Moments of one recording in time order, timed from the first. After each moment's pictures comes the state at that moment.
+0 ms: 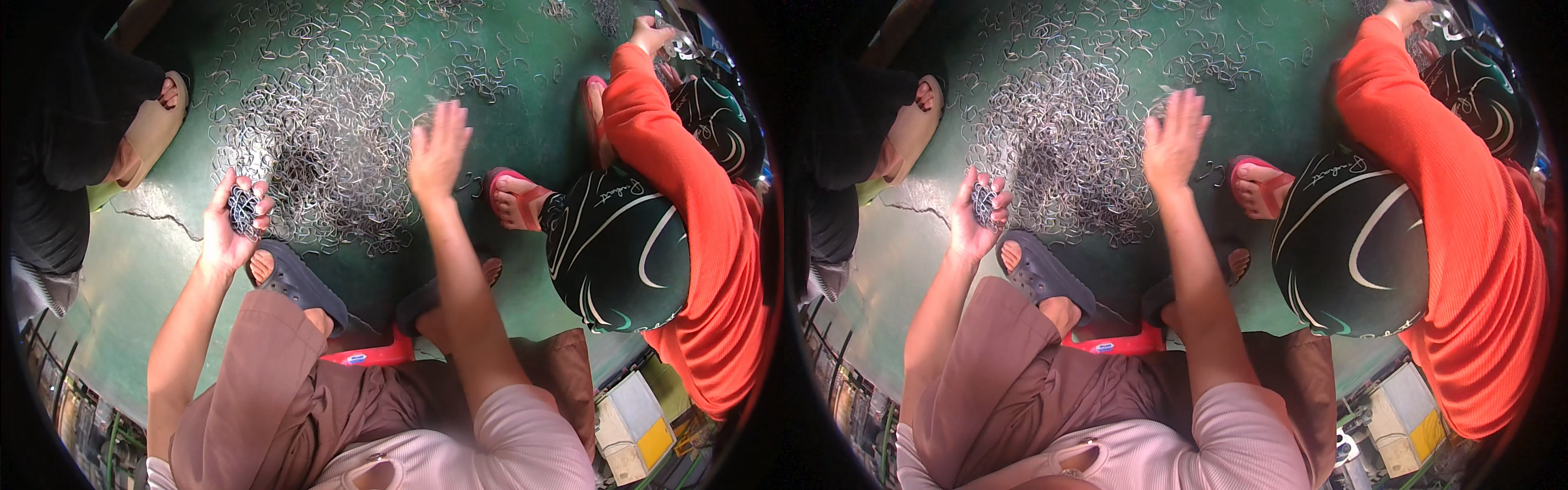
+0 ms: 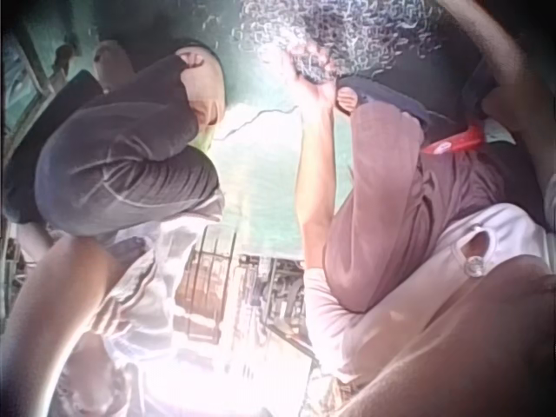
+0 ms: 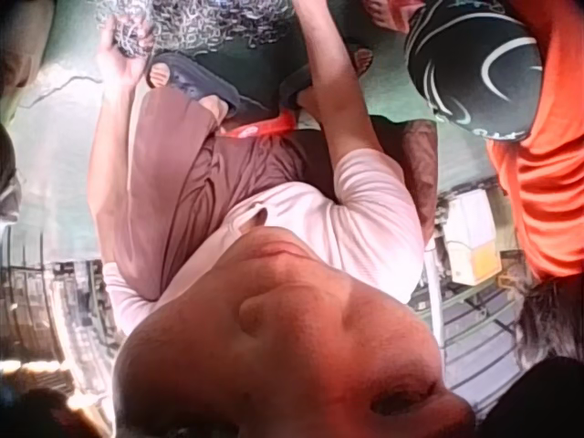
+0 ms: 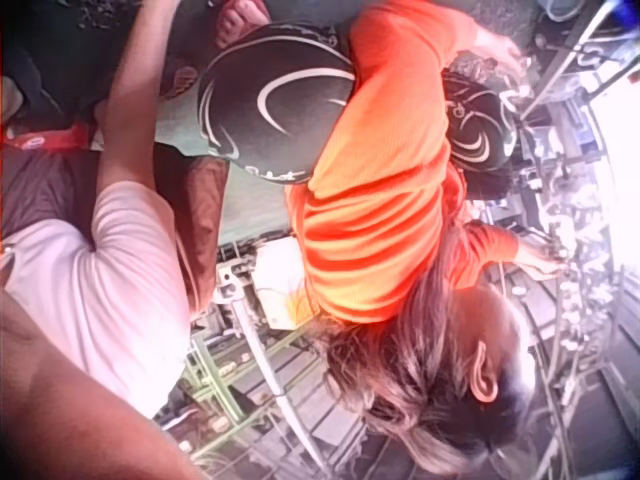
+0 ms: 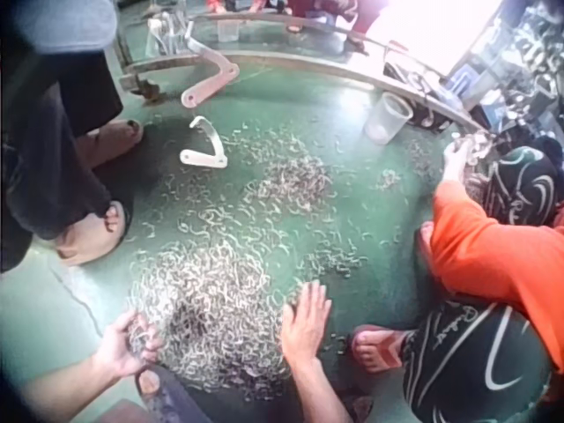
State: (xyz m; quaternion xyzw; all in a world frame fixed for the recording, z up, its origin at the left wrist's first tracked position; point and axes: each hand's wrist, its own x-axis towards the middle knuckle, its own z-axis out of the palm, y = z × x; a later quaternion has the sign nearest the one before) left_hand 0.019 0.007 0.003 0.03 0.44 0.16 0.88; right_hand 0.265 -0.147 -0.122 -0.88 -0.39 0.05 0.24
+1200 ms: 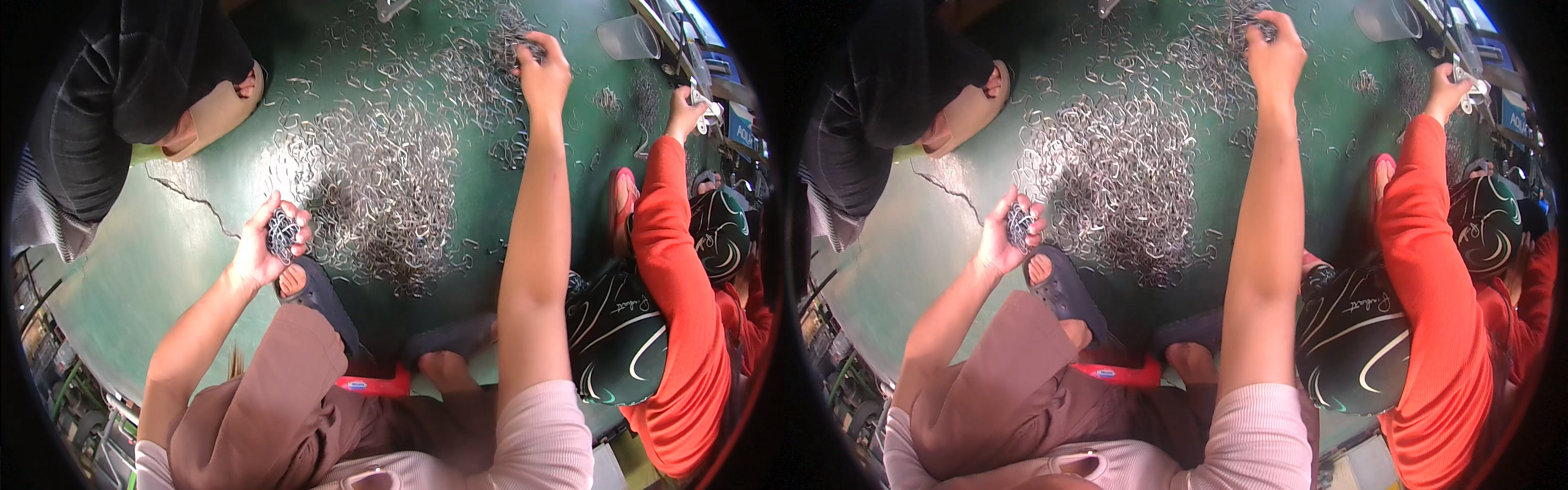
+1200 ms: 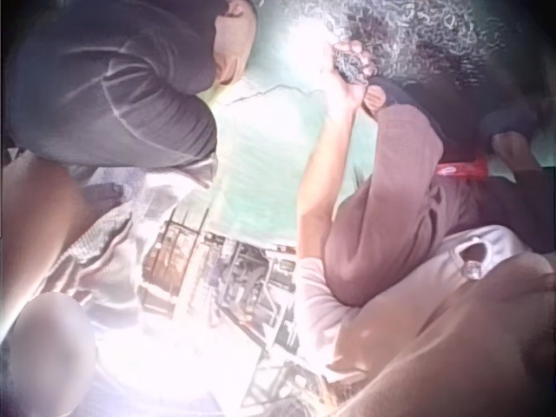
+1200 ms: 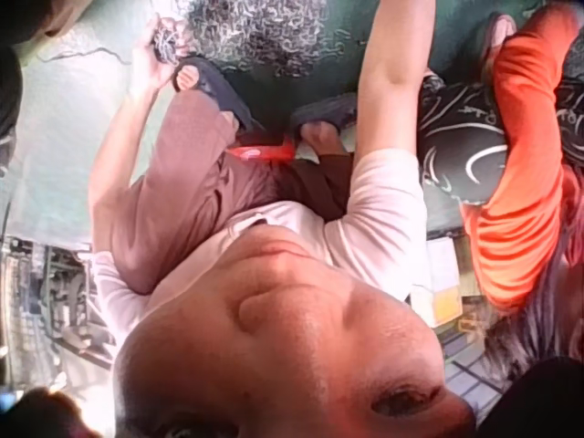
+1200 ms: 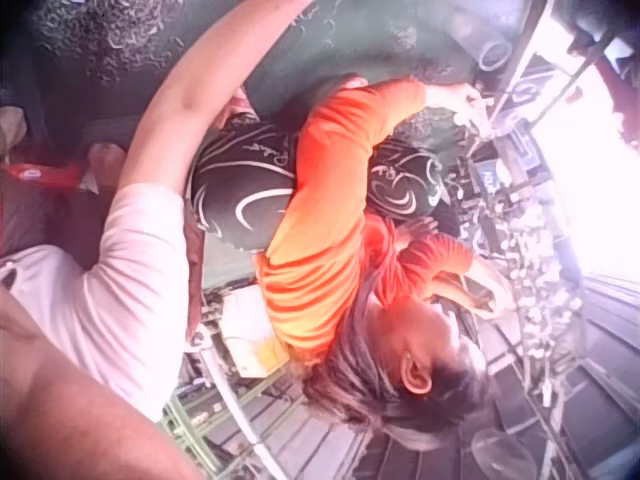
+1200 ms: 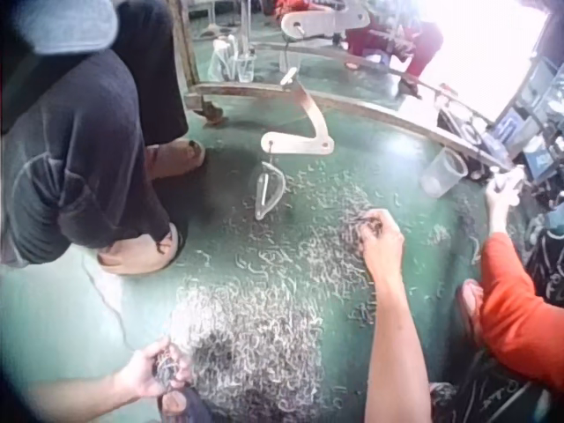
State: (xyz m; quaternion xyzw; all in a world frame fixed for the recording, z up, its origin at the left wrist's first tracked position) left_hand -0.007 0.014 0.006 0.04 0.46 0.17 0.87; right_hand 0.406 0.039 -0.037 -0.82 -0.36 0.12 0.44
